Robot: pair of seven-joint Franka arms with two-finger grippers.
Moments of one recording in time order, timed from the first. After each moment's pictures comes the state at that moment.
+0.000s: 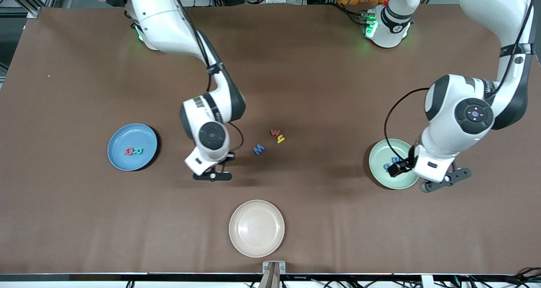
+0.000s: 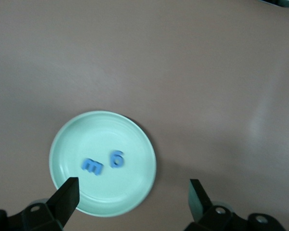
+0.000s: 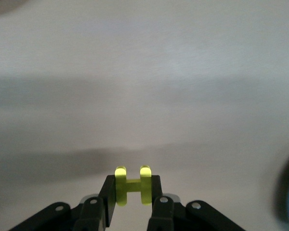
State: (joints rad) left arm -0.03 0.42 -0.25 -1.64 0.19 2.12 -0.68; right arm 0.77 0.76 -0.39 -1.44 0.13 1.99 0.35
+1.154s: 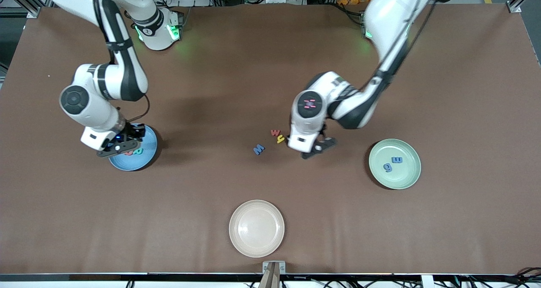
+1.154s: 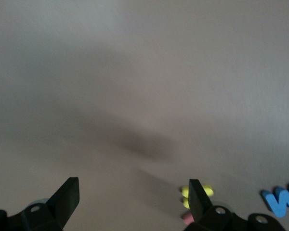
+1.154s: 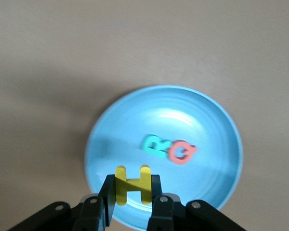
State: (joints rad) left arm -0.51 0.72 -0.26 -1.56 0.20 2.17 -1.28; right arm 0.65 0.28 -0.64 -2.23 0.13 2.44 -0.41
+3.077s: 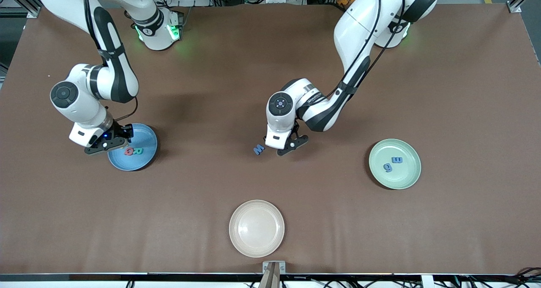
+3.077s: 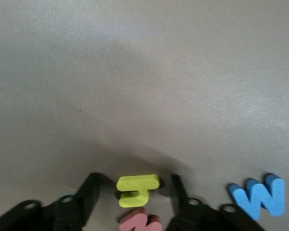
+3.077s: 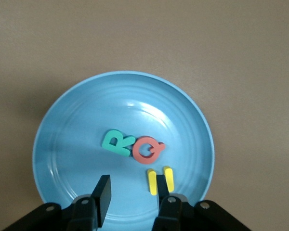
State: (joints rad) left arm -0.61 0.86 -0.23 -1.47 0.20 2.28 -1.39; right arm 0.60 0.29 -0.63 -2.30 0.16 2.59 -0.48
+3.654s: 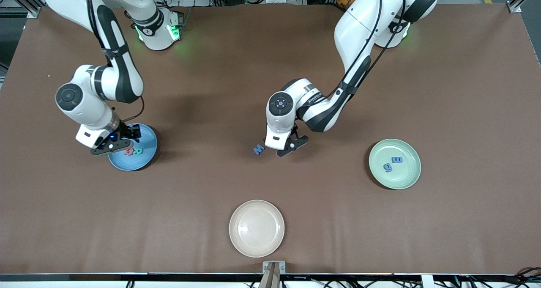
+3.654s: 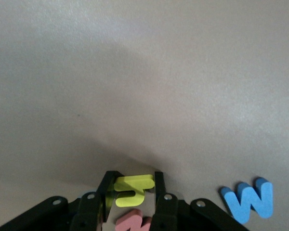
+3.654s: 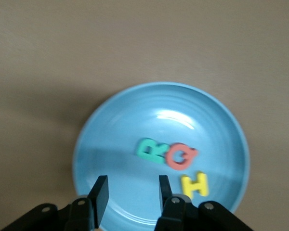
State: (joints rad) left arm -0.60 0.86 -0.23 -1.46 0.20 2.28 -1.40; right arm 0.60 0.29 -0.55 -2.27 0.18 2.52 -0.34
